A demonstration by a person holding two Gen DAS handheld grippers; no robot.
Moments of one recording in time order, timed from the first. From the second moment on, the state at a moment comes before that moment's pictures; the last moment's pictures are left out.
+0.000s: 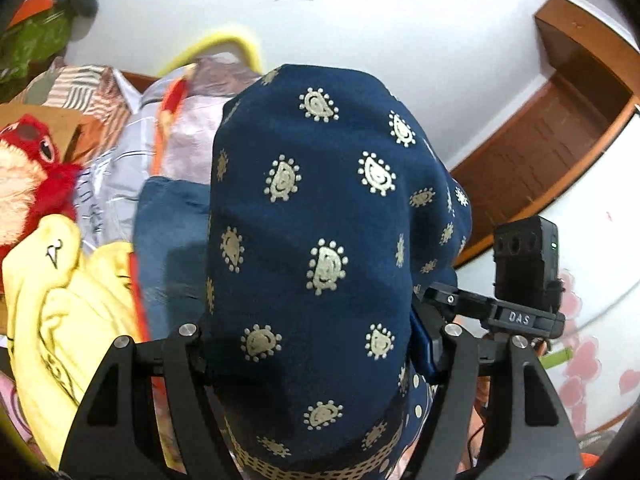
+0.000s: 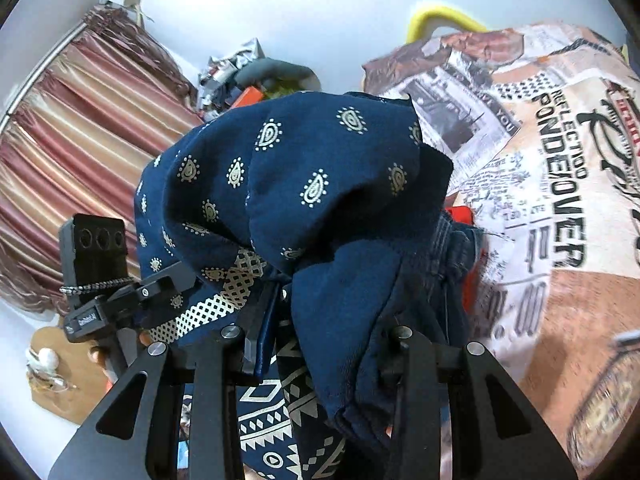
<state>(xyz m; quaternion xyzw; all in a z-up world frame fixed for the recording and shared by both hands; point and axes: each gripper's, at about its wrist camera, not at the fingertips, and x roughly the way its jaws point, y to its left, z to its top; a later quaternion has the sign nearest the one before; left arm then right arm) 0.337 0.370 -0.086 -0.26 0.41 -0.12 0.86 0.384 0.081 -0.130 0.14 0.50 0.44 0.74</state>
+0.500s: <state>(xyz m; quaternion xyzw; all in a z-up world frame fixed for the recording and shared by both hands) 0.377 0.434 -0.181 -0.35 0.47 -0.06 0.81 0.417 0.108 -0.165 0.09 0.54 0.36 0.76</state>
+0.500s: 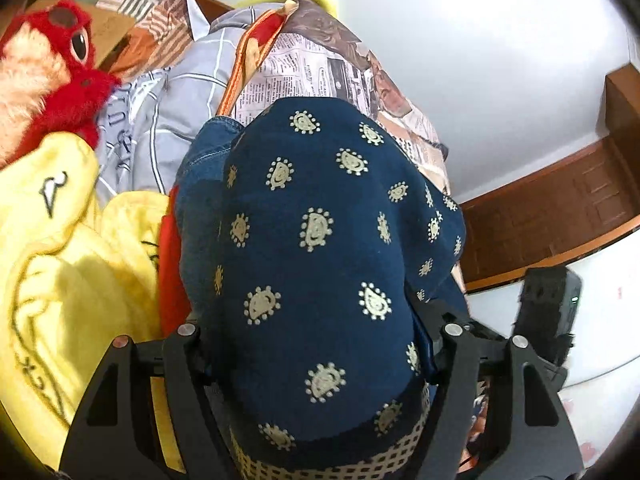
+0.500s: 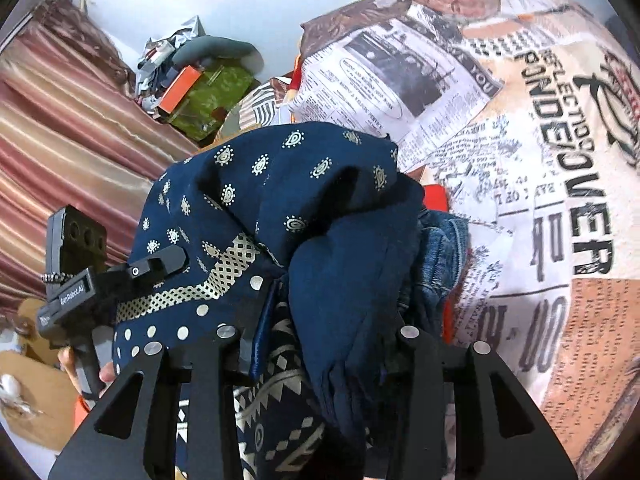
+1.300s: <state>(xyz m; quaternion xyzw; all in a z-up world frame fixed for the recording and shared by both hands) 0.127 0.280 0.073 -0.10 0.20 0.00 0.97 0.191 0.016 0.058 0.01 0.25 0.41 0.88</state>
